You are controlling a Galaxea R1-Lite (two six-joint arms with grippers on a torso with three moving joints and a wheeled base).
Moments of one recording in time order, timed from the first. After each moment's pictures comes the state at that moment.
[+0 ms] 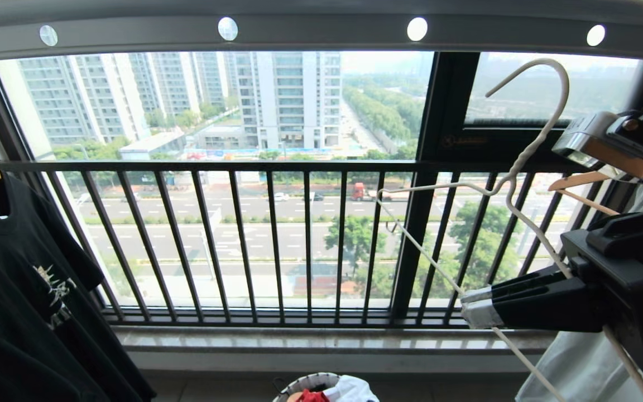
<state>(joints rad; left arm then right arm) 0.00 0.00 0.00 0.00 -0.02 0.03 0.62 1.31 -1.22 0.46 0.52 0.06</state>
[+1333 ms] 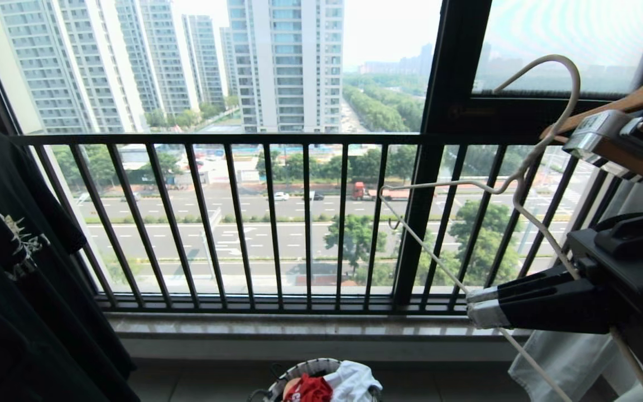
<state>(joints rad) 0.00 0.00 0.00 0.00 -0.02 0.03 0.61 1.29 -1.20 0.45 0.52 0.04</state>
